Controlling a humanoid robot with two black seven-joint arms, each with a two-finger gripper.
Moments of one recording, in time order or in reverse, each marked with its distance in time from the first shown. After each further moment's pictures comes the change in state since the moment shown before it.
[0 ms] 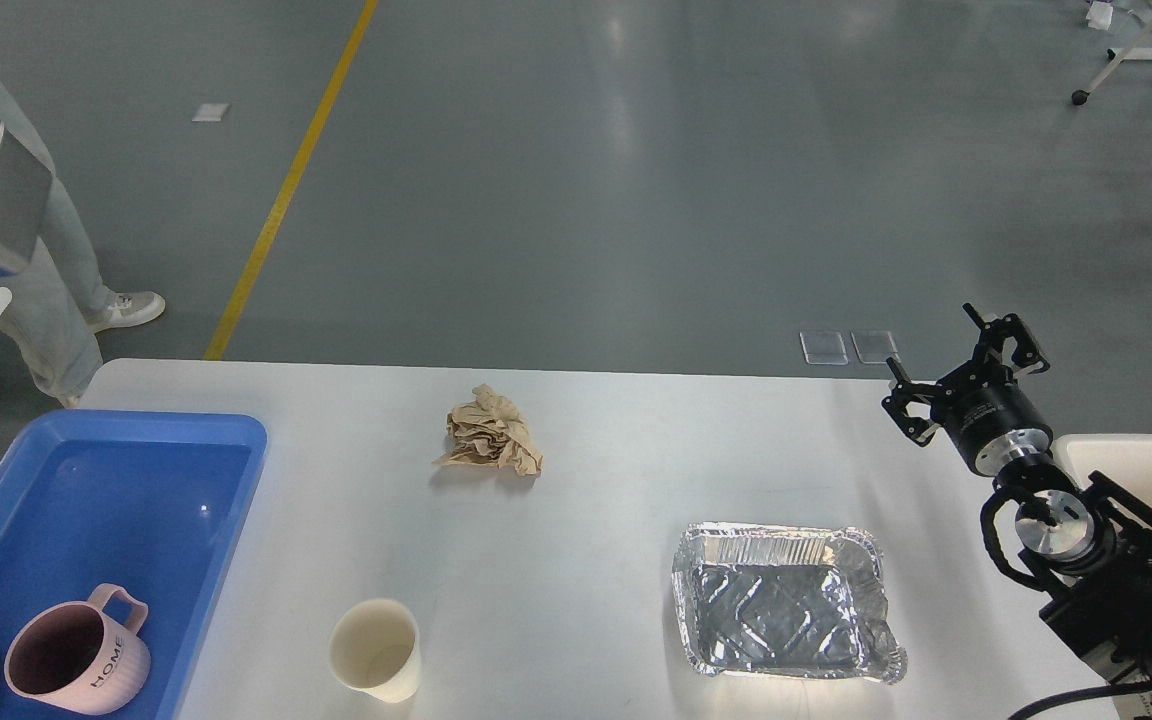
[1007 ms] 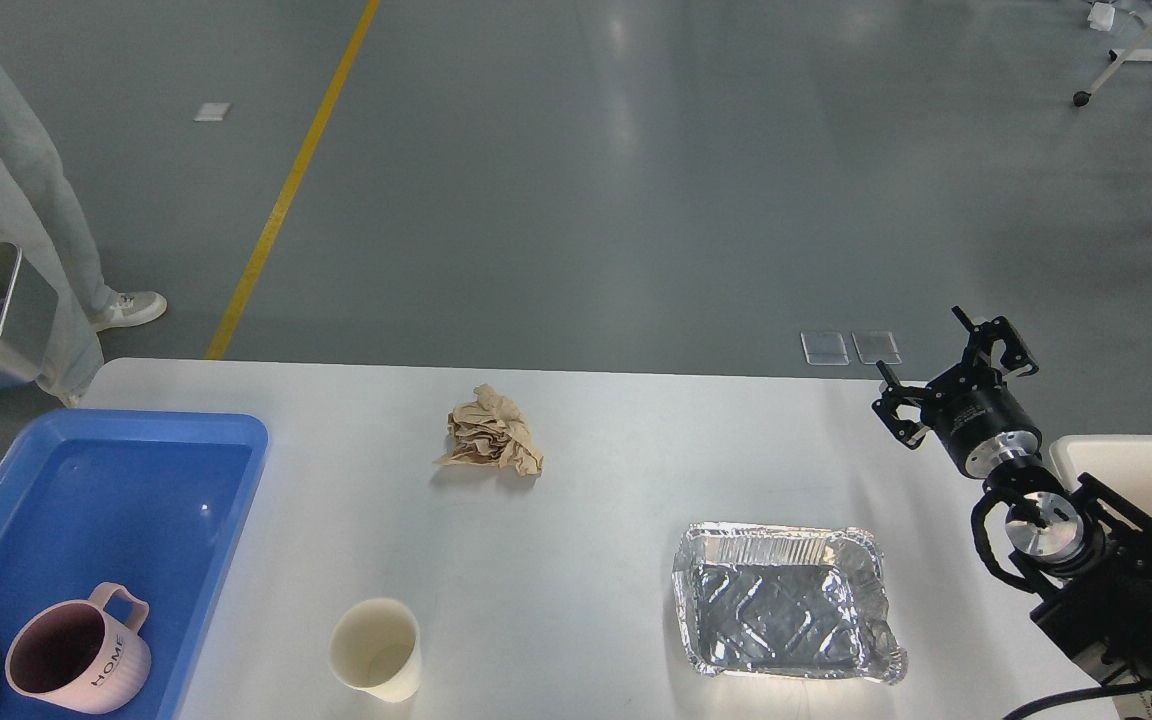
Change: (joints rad) left arm -0.044 -0.109 0.369 0.059 -0.037 0.164 0.036; right arm -0.001 0.013 -0.003 -0.005 0.000 0.000 -0.001
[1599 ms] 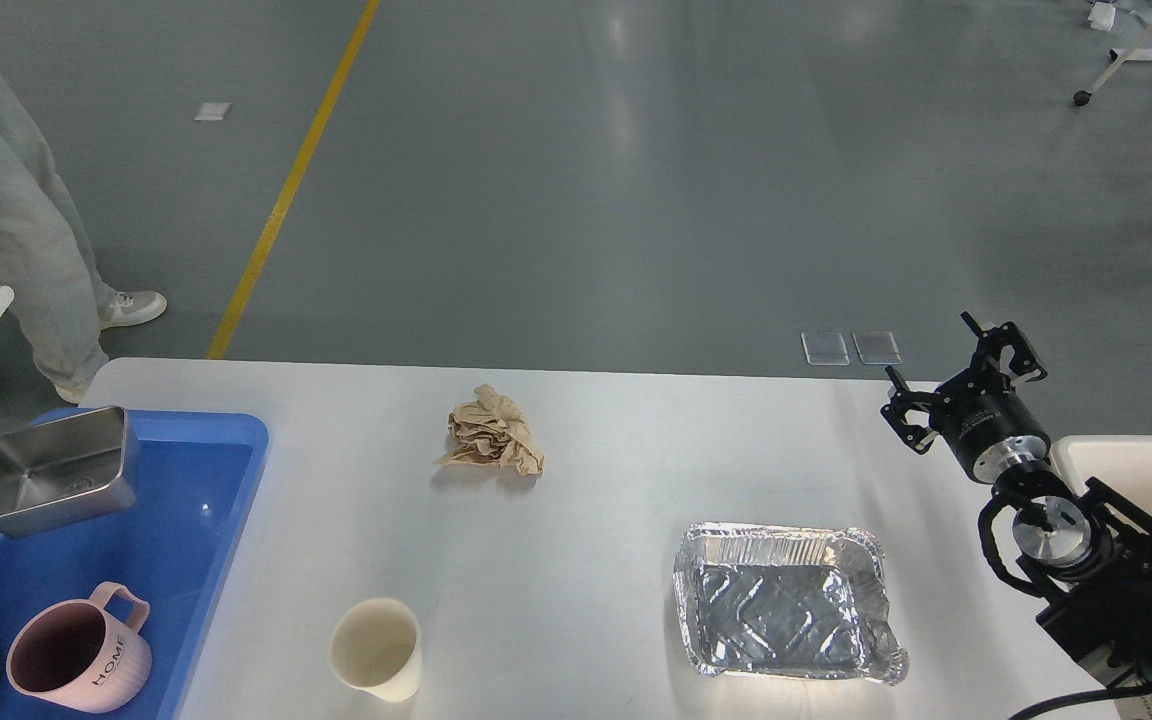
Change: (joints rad) left arm 0.212 -0.438 0.127 0.459 0.018 0.132 -0.013; right arm -0.002 -0.003 0.000 -0.017 0.000 0.000 0.000
